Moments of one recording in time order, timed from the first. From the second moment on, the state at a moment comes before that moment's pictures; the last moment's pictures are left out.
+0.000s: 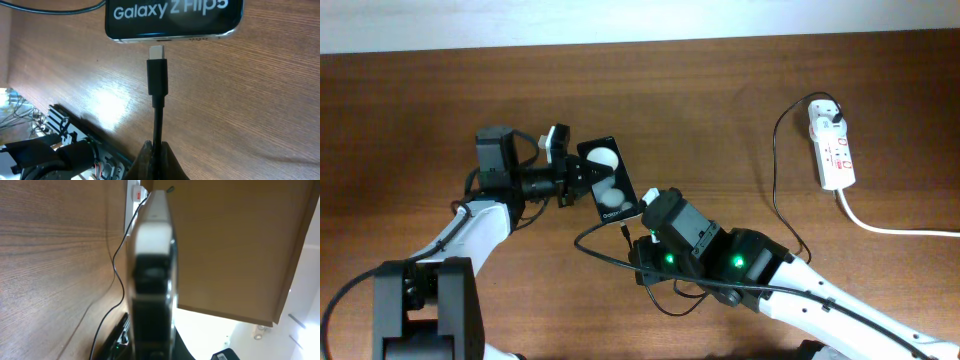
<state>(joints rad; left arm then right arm) -0.01 1.69 0.85 0.16 1.34 -0.94 0.88 1.30 1.05 -0.69 -0.19 0.72</state>
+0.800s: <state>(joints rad) -0.01 1.69 0.85 0.15 1.36 -0.94 0.88 1.30 1.05 -0.70 -0.19 0.72</state>
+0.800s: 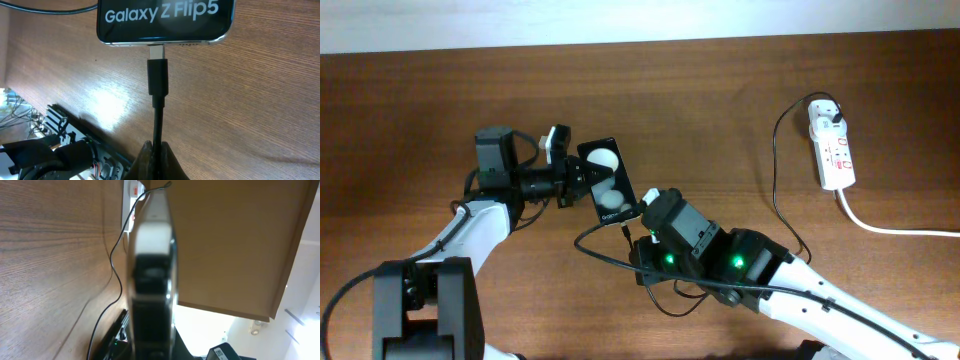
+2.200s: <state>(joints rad) -0.02 1.69 0.85 0.15 1.40 -0.90 0.89 1.30 1.05 -0.64 -0.14 0.72</state>
